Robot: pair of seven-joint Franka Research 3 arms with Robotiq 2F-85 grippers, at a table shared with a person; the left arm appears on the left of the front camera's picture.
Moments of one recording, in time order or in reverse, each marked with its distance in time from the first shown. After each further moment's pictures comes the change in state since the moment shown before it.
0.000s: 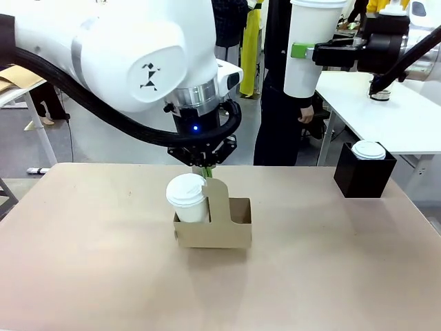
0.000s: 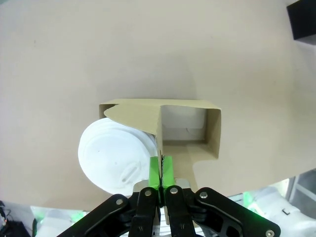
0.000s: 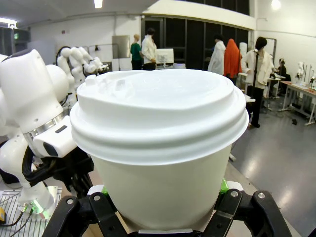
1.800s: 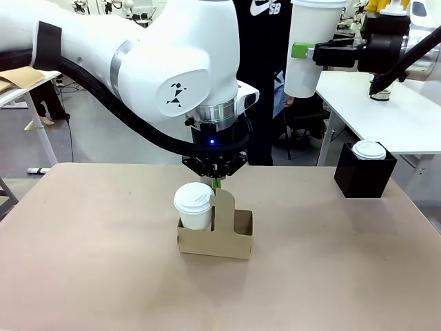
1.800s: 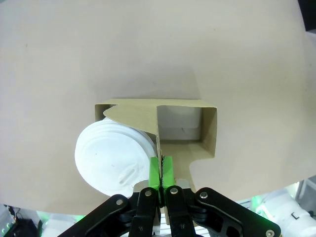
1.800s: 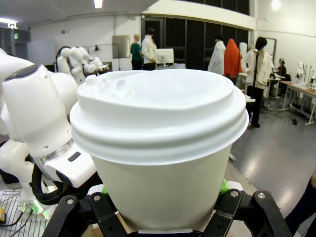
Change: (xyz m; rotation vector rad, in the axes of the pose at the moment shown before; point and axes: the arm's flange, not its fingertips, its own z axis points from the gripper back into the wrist) left arm 0.008 -0.019 -0.034 0.049 0.041 -0.038; right arm 0.000 0.000 0.000 0.000 0.000 0.000
